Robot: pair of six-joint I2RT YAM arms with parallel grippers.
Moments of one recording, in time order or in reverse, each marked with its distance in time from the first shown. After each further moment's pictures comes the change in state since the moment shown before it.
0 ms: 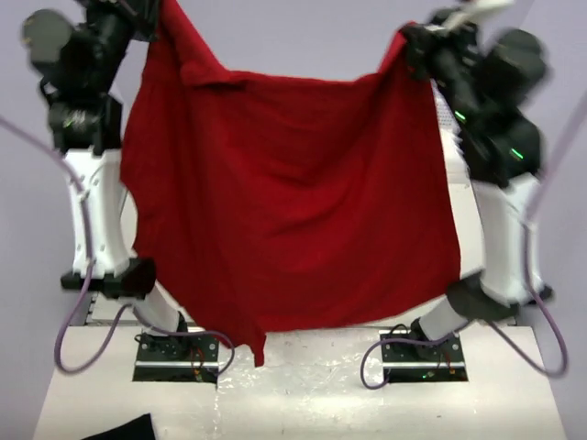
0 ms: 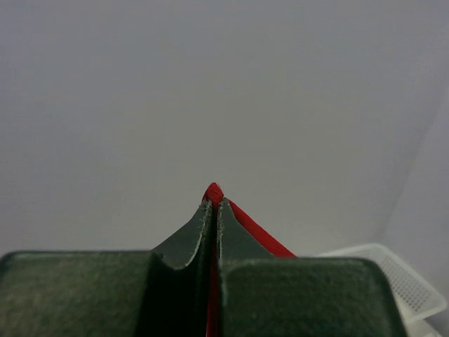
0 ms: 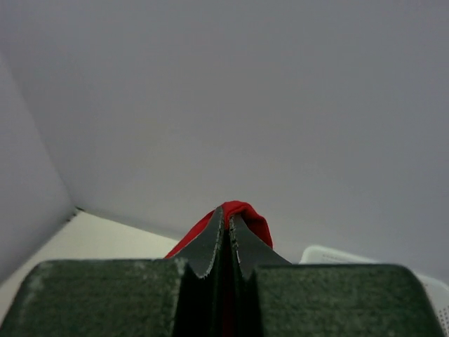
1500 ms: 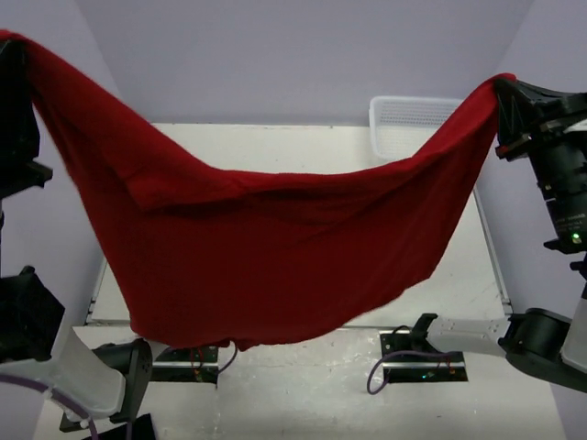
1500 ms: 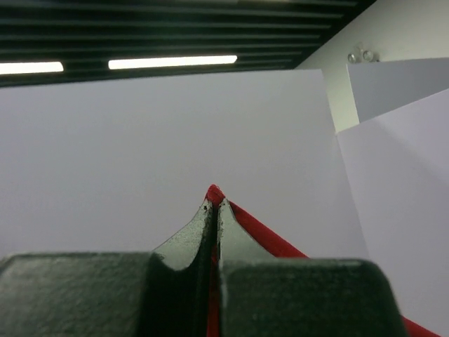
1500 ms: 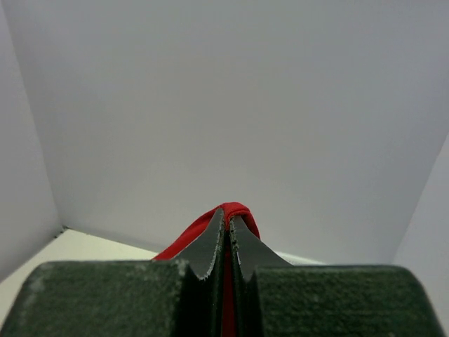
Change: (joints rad) left arm 0.193 -0.480 -0.007 0.132 0.157 -0.089; right arm 0.521 -0.359 -0.145 0.003 0.529 -0.330
